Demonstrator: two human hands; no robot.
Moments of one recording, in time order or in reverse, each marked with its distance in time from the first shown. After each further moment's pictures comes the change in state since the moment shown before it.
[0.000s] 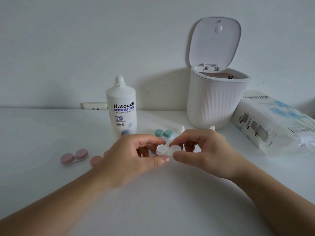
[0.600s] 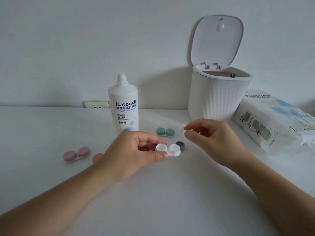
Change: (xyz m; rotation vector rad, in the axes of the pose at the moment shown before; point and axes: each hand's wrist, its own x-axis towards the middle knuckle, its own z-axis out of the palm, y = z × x) left_hand 0.001 0.008 -0.004 -0.288 -0.040 -0.068; right_hand 0.014 0.026 -0.010 -0.062 0.253 0.065
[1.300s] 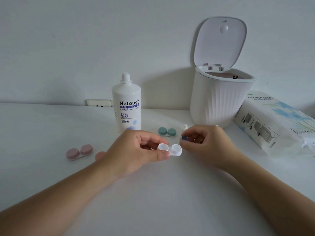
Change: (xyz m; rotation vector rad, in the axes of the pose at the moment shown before) left_hand 0.000 0.002 -0.001 0.010 -0.006 -0.014; right_hand 0.002 0.006 0.015 -0.187 -0.022 0.018
